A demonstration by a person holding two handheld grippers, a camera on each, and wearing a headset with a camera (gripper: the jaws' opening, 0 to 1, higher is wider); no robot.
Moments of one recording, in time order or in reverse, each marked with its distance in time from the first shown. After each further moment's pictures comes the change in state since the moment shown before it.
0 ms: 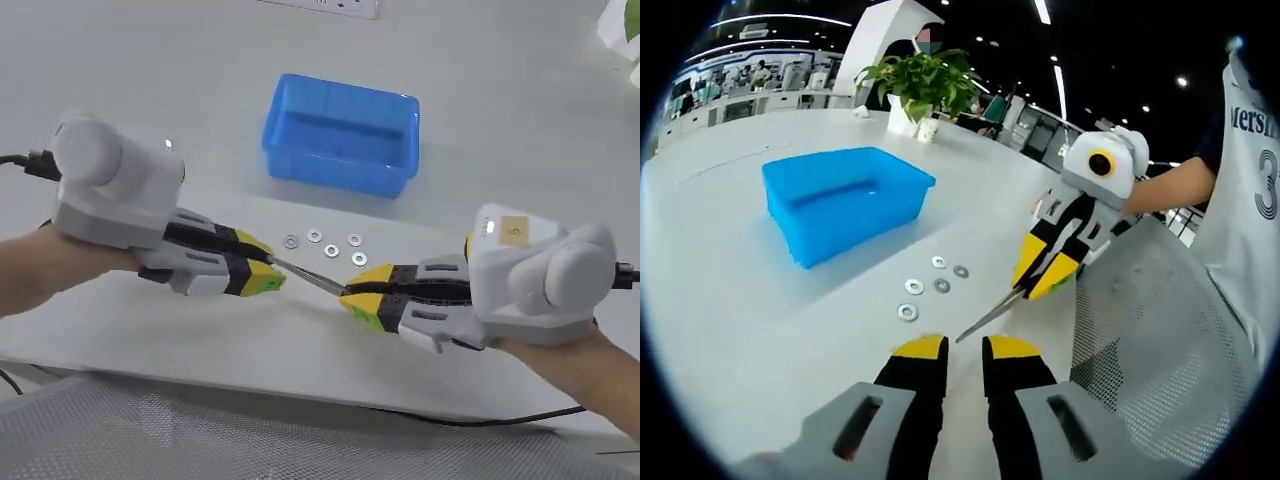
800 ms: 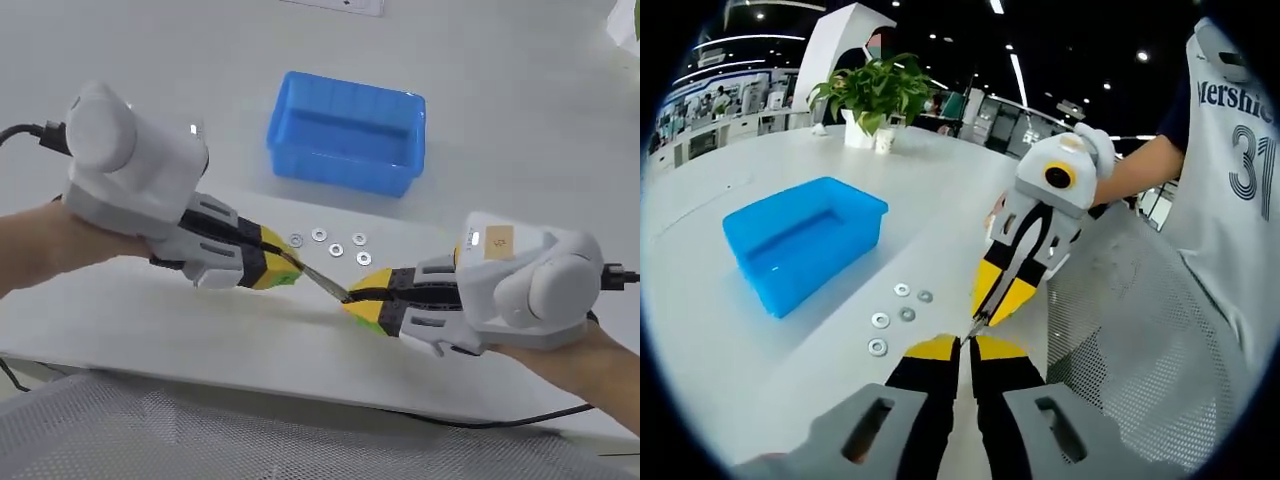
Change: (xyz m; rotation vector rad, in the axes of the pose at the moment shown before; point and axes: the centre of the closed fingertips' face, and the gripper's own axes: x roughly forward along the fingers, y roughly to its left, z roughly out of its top) left arm -0.004 -0.027 0.024 0.110 -0.001 -0.124; right arm 0.005 0.001 -0.008 -0.109 0.063 0.014
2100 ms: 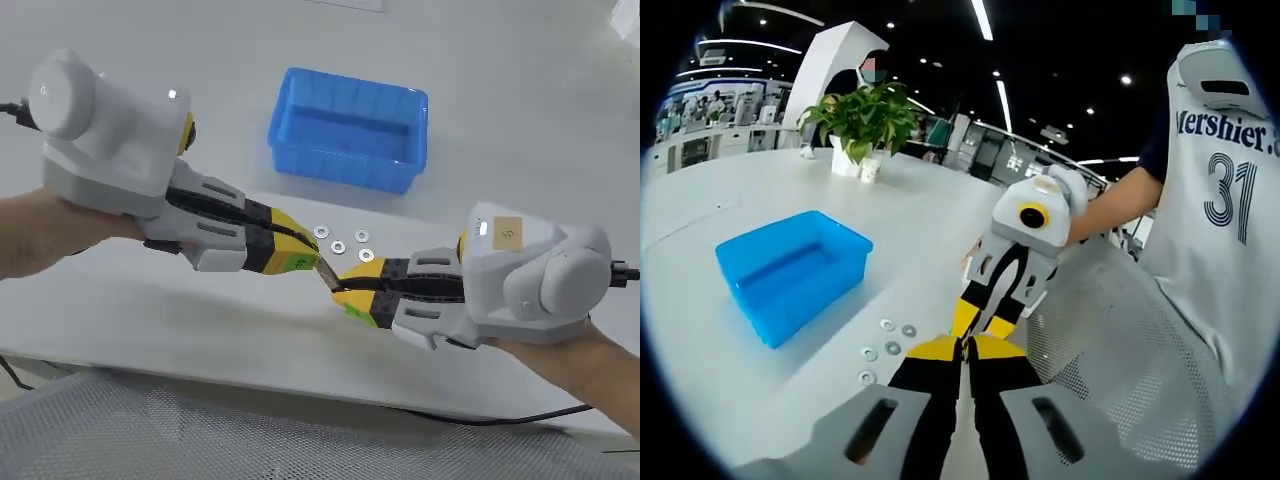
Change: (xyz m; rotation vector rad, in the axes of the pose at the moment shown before) left arm -0.005 -0.010 0.027 0.025 -0.098 -0.047; right arm 0.004 0.000 0.016 0.031 -0.097 0.008
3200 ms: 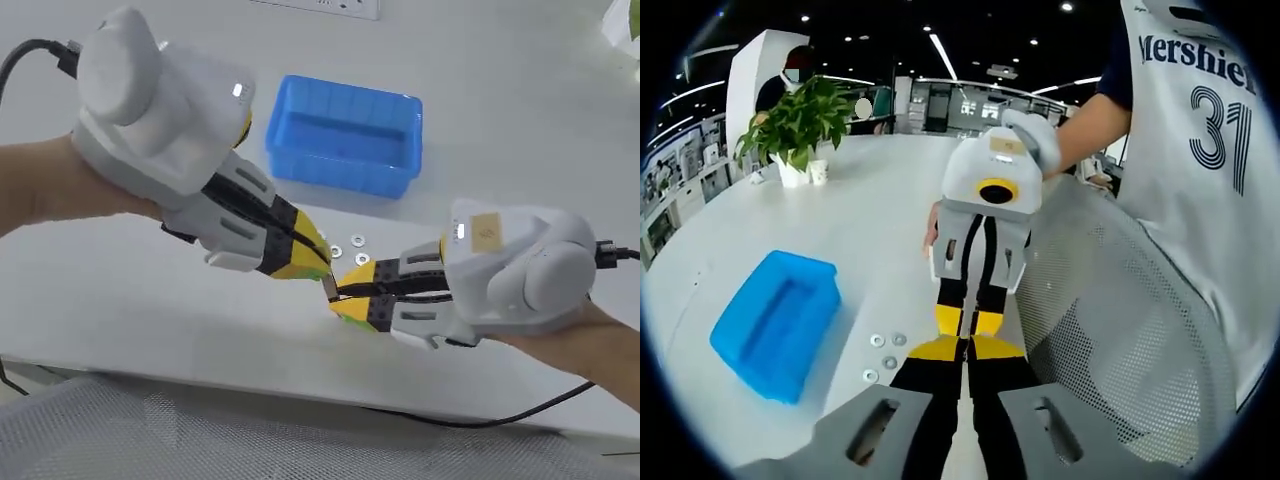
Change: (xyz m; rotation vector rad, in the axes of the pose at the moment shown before) left arm 0.009 -0.019 0.006 0.284 0.237 -0.099; right arm -0.001 0.009 0.001 -0.148 0.101 0.071
